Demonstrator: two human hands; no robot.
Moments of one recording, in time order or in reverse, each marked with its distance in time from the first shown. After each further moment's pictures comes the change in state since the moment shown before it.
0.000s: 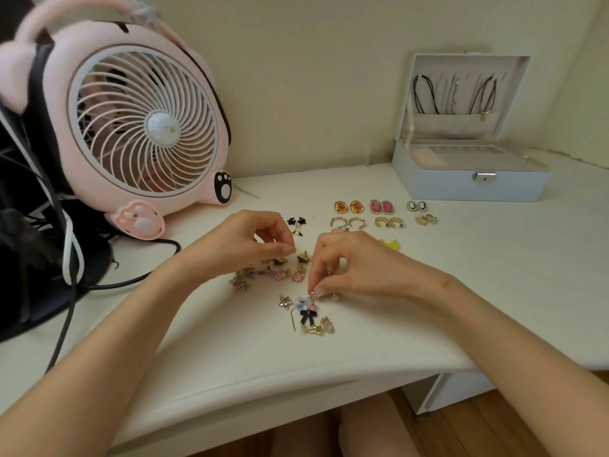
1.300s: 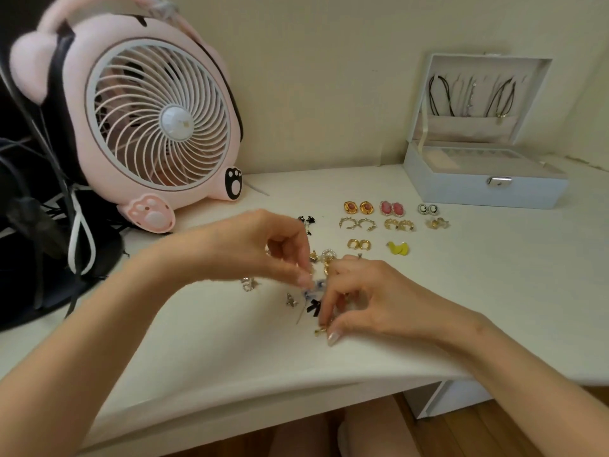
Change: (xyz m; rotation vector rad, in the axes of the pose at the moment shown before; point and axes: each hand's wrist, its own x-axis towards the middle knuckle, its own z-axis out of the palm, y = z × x) left_hand -0.028 0.044 -0.017 0.121 -0.243 -0.001; right_hand -0.026 0.003 0.014 0.031 -0.033 -0.133
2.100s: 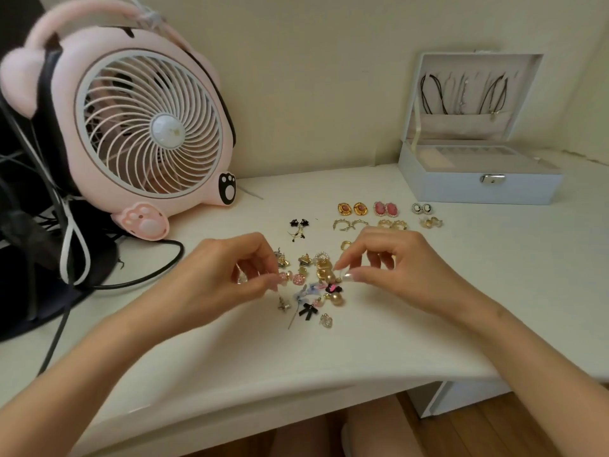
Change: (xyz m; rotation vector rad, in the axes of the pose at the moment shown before) left_hand -0.024 -0.017 0.025 0.043 0.352 0.061; right_hand -0.012 0.008 -0.027 0.130 0.329 0.060
